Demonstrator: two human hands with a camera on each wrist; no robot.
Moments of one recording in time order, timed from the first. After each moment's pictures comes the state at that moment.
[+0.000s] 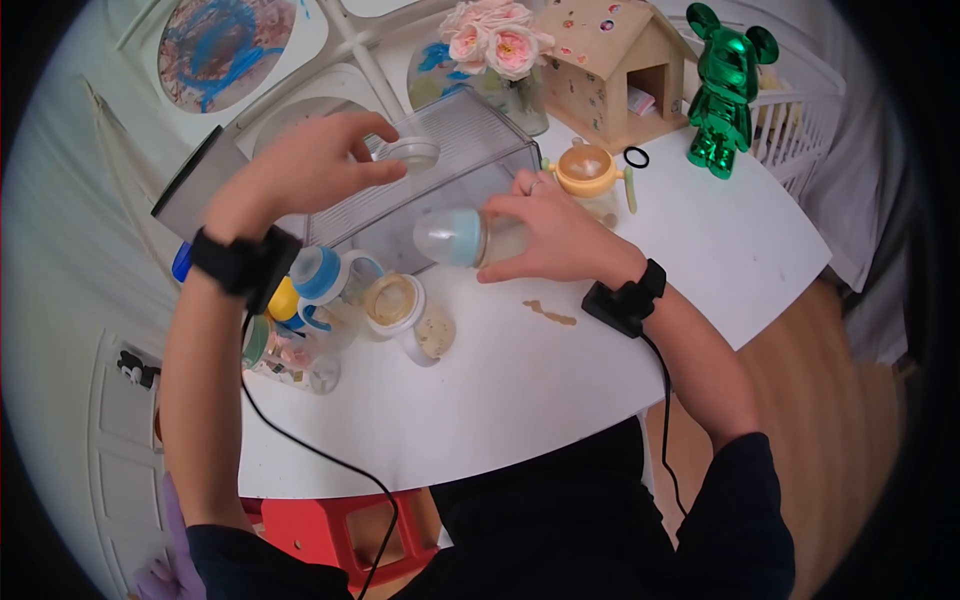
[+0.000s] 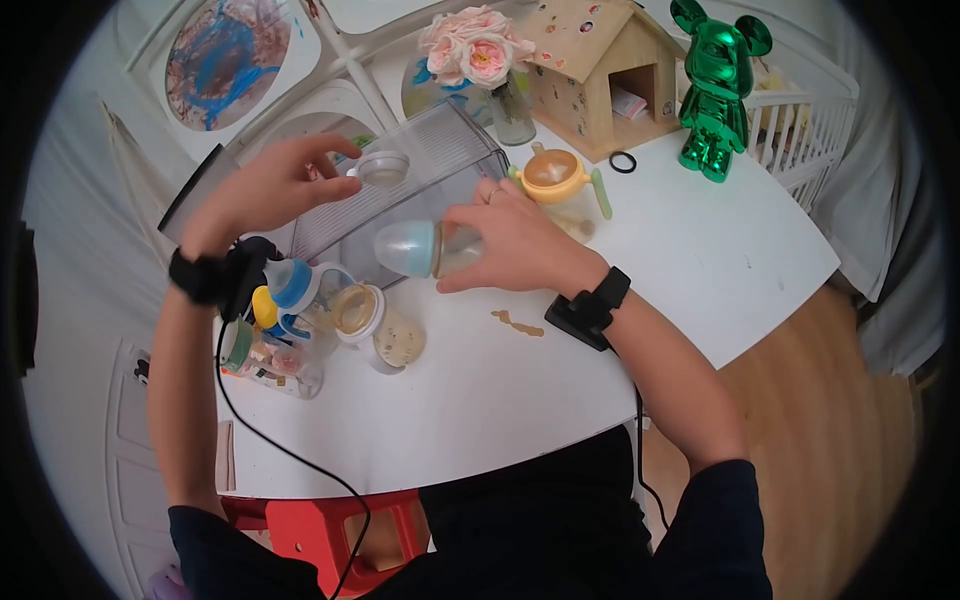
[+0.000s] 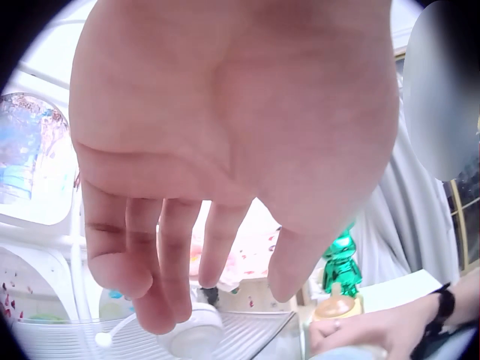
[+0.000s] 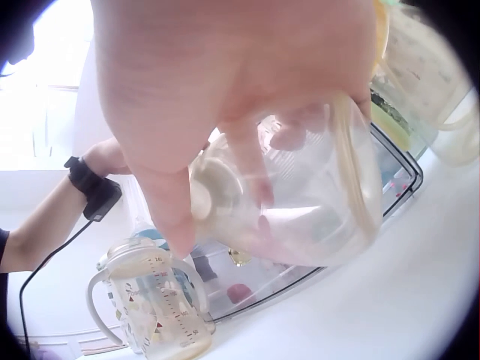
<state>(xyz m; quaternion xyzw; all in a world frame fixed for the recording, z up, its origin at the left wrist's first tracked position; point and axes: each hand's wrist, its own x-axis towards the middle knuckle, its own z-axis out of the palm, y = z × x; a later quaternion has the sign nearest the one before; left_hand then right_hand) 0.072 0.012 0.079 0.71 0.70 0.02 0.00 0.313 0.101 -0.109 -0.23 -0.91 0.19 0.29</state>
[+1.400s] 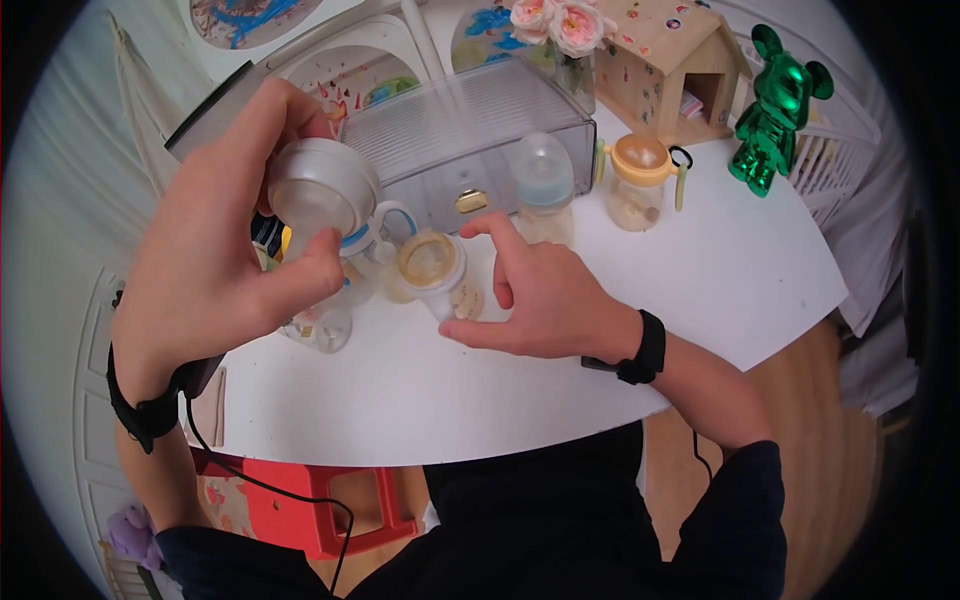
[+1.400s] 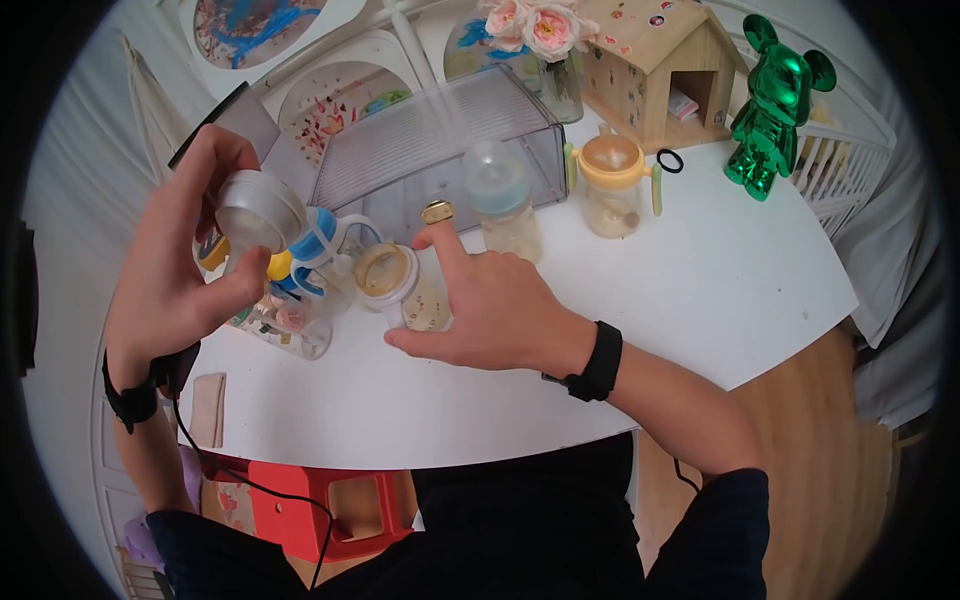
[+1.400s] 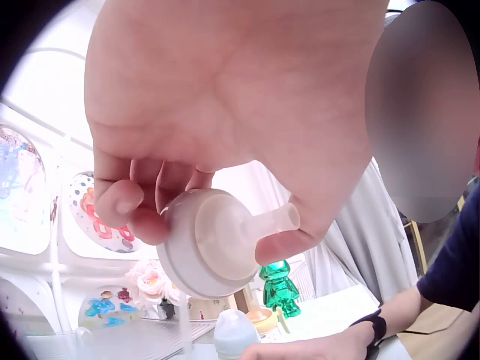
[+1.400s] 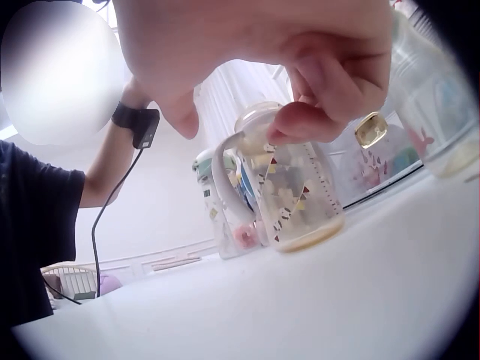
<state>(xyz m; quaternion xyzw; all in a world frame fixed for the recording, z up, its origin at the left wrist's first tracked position) 0.080 -0.134 0.081 0.74 0.65 0.18 -0.07 0.284 0.015 -0.105 -0.18 -0.89 0.34 0.25</state>
